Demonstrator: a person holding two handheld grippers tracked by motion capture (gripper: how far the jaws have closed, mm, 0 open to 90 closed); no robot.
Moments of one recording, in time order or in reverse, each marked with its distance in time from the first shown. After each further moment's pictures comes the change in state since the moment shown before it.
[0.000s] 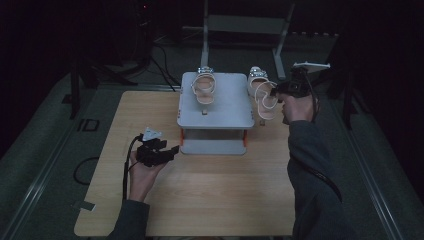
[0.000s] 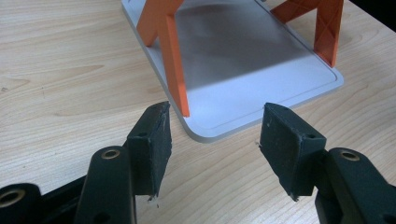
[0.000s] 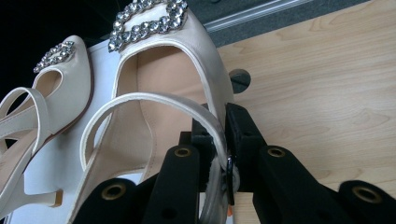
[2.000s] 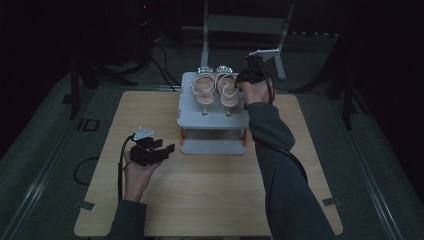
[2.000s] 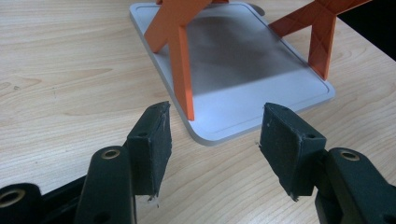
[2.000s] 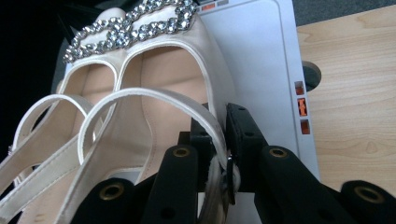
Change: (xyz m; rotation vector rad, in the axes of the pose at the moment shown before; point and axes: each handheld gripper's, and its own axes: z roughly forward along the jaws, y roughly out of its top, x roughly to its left) left arm 0.011 -0.001 -0.011 -0.040 -0.025 -0.047; right arm 0.099 0.010 0.073 0.113 -0.043 -0.056
